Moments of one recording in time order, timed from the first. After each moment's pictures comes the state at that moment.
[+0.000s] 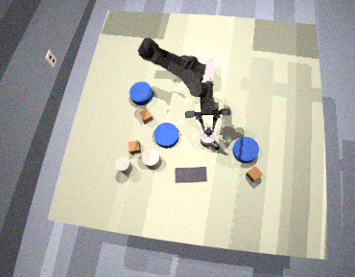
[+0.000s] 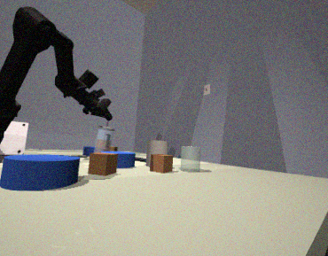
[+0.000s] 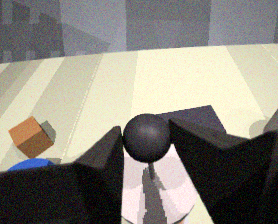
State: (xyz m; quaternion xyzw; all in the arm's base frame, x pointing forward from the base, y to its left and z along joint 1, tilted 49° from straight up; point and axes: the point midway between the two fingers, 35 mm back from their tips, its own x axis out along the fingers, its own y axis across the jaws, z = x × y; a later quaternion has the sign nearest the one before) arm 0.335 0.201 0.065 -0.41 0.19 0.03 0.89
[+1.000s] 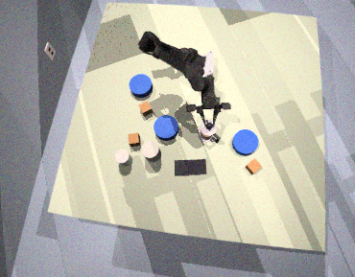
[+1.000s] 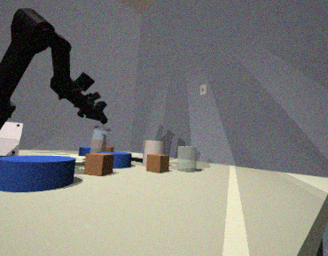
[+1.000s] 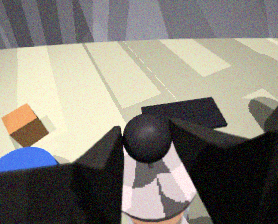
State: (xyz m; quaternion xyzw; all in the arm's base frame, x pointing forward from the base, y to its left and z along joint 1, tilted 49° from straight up) arm 0.337 0.194 0.053 -0.42 0.20 0.03 0.88
